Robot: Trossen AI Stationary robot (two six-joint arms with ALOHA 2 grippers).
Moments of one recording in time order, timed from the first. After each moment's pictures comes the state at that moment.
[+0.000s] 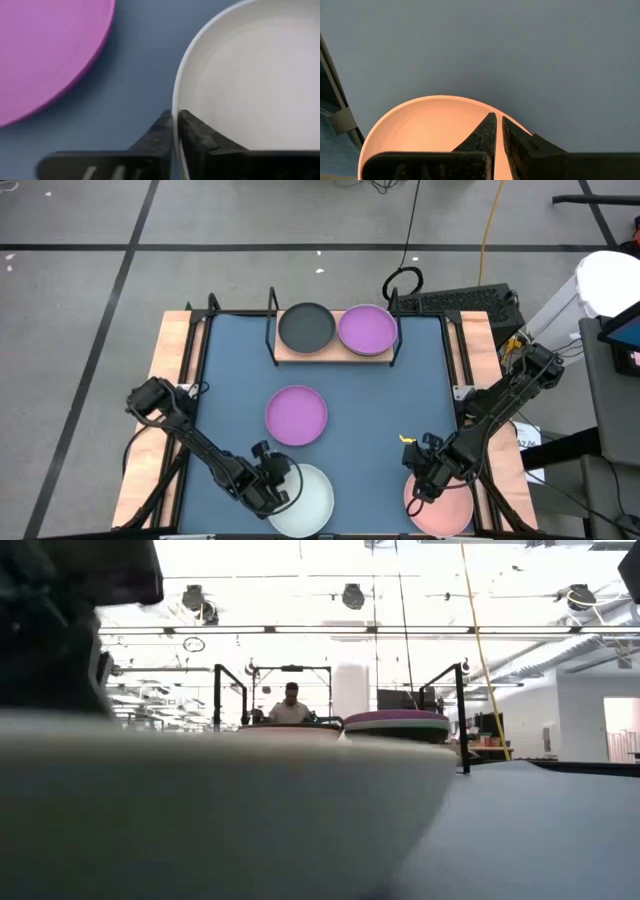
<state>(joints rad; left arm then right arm) -0.73 1.90 1.09 -0.44 -0.55 -1.07 0.82 1.40 0.82 -0.71 0.06 1.18</state>
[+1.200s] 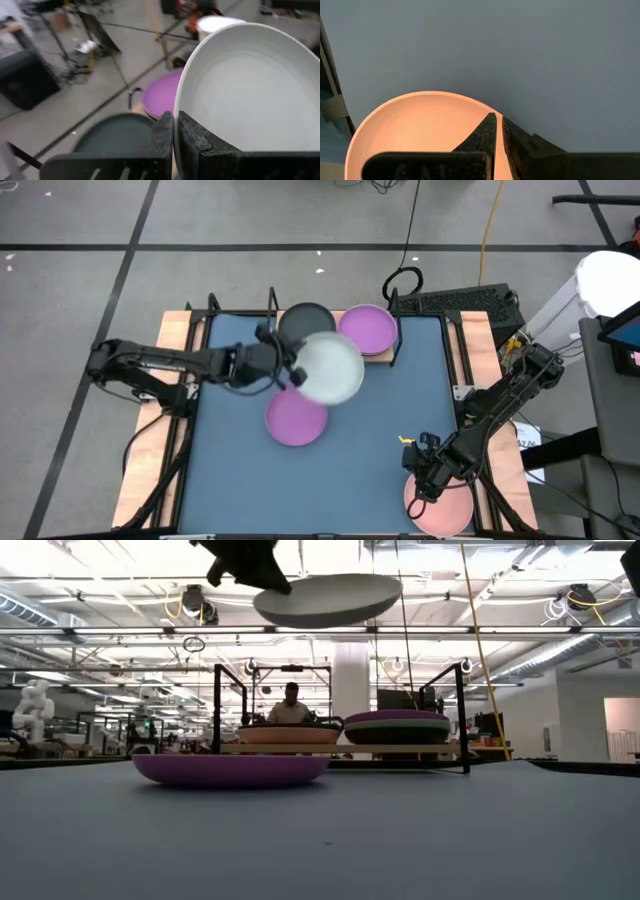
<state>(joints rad) 0.00 1.34 1.09 -0.16 -0.67 -0.13 0.82 1.40 0.82 -0.71 0.06 1.08</state>
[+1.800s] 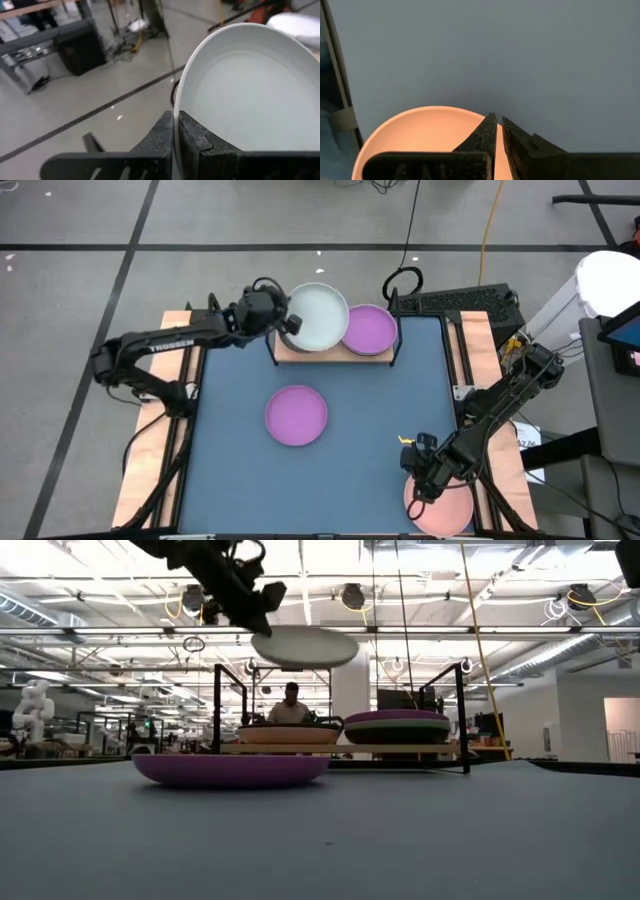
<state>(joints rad) 0.41 1.38 1.09 -0.12 -0.54 -0.13 0.82 1.40 0.82 -0.67 0.10 1.07</state>
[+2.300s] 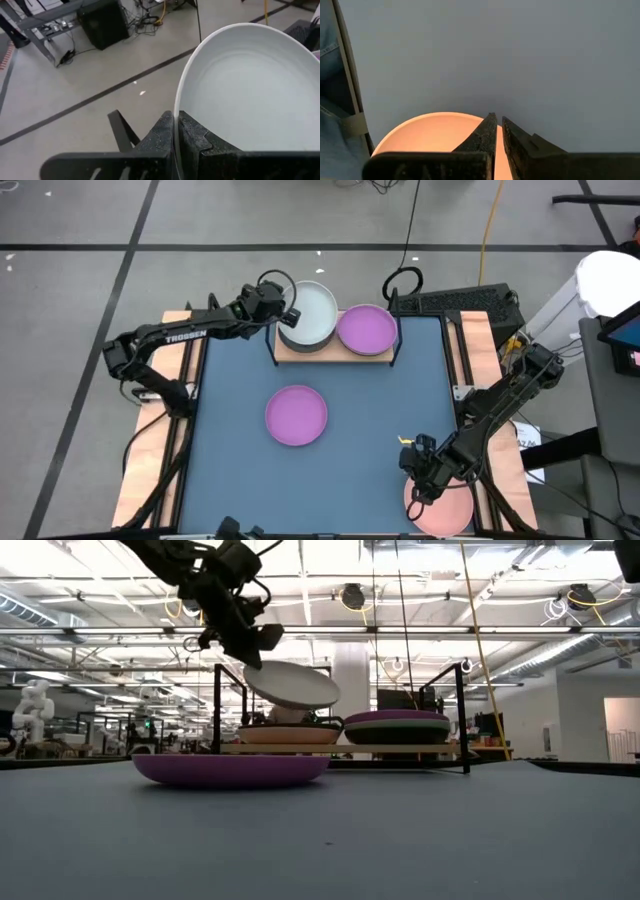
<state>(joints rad) 0.54 1.49 1.09 -0.15 -0.54 -0.14 0.82 1.40 0.82 -0.64 0.11 1.08</state>
